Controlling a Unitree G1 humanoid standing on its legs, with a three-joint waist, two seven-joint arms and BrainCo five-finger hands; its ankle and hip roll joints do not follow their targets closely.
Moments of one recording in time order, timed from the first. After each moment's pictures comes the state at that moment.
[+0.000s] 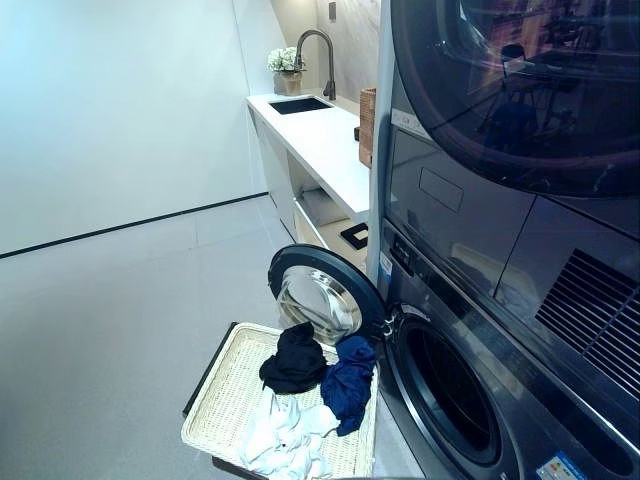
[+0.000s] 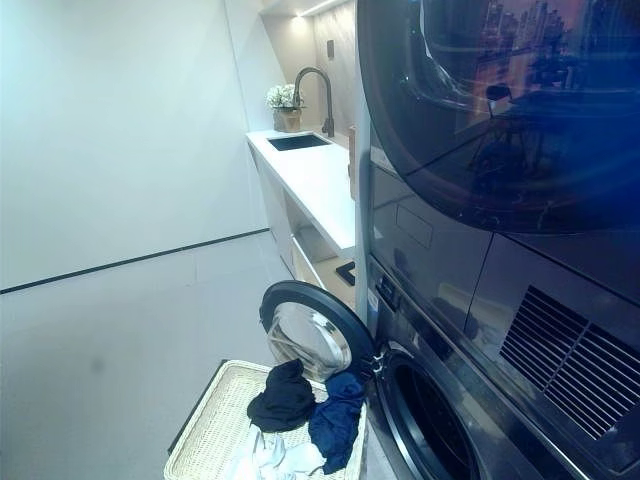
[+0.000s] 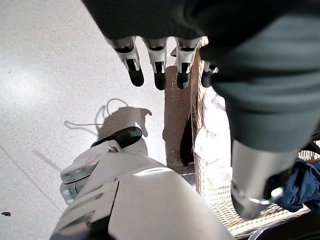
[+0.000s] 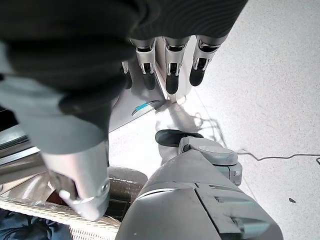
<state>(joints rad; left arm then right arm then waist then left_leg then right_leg) 0.04 0.28 -0.21 1.28 -0.02 -0.10 -0.11 -0.04 -0.31 0.12 1.38 0.19 0.16 0.08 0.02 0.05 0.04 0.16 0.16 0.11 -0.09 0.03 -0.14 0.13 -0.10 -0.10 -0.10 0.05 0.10</state>
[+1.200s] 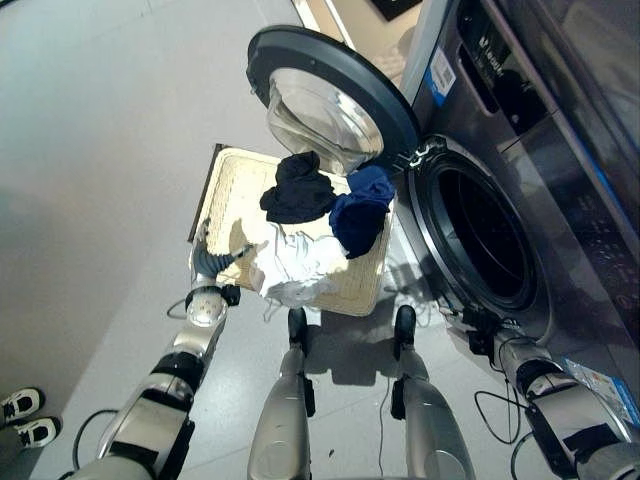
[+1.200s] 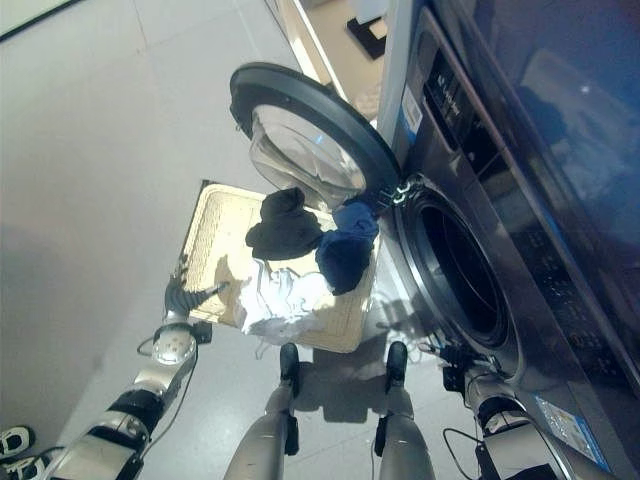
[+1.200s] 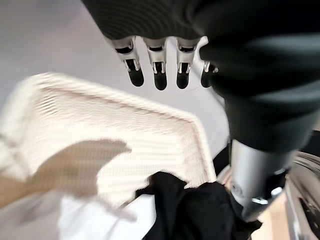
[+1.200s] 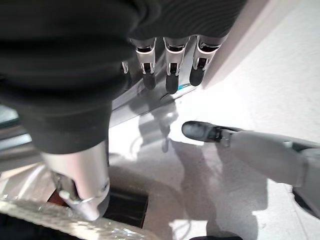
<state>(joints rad) -0.59 0.42 -0.23 0.90 -0.10 -0.36 0.54 -0.59 -0.44 0.20 1.24 0.46 0.05 0.05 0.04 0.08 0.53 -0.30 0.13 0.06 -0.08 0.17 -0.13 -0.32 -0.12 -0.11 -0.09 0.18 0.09</state>
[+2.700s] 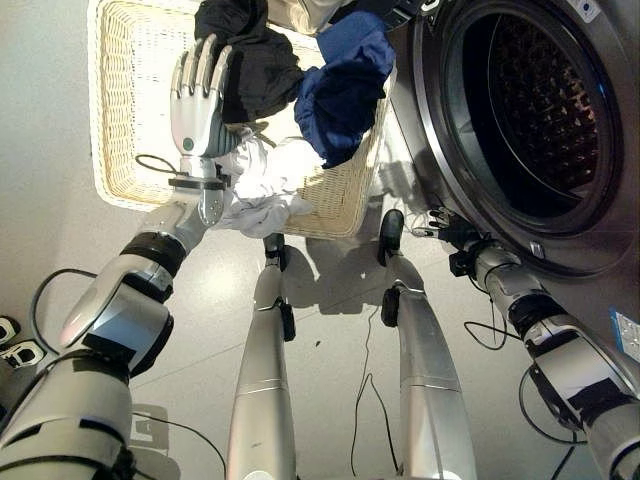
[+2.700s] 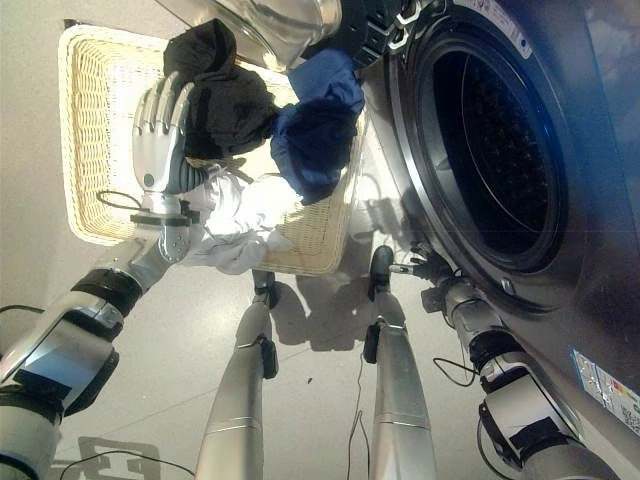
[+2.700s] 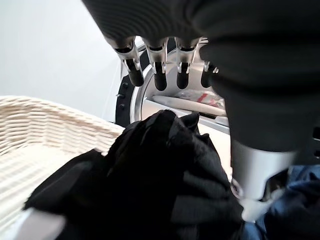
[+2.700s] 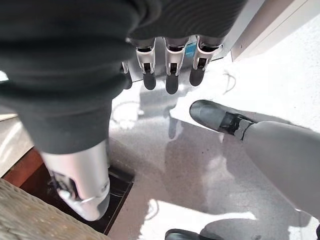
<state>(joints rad) -1.18 0.65 -0.61 0.97 0.56 -0.23 1.05 -0.82 -0.53 0.41 0.99 0.51 -0.02 0.10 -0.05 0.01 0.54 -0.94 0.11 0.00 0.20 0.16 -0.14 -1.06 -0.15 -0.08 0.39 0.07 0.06</state>
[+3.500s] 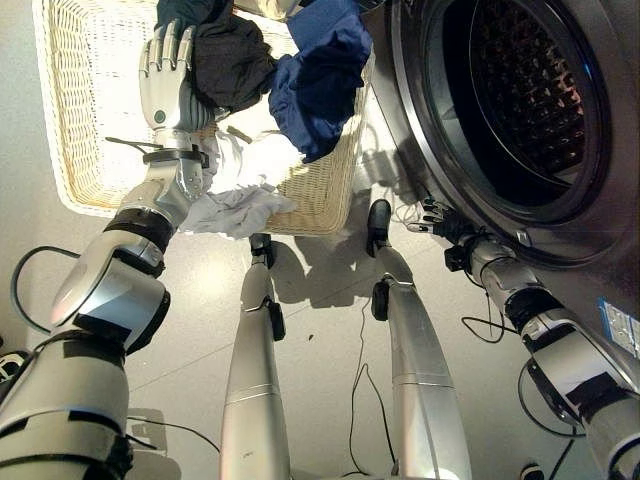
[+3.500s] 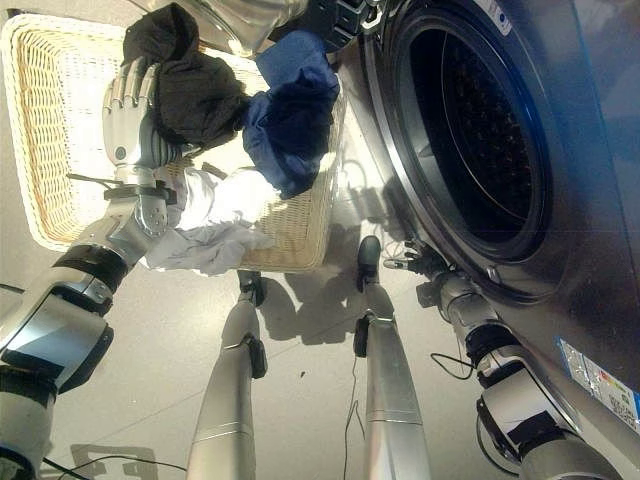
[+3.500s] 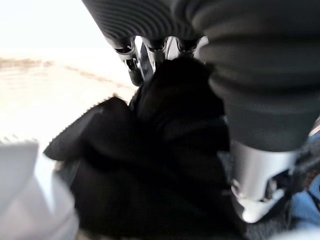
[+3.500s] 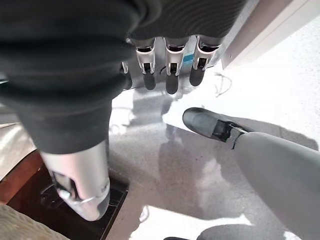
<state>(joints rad) -1.28 0.68 -0.65 1.15 0.33 -0.20 0.78 -0.85 -0.53 0.45 0.98 0.53 -0.02 0.10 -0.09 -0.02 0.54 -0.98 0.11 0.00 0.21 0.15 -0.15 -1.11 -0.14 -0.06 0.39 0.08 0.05</state>
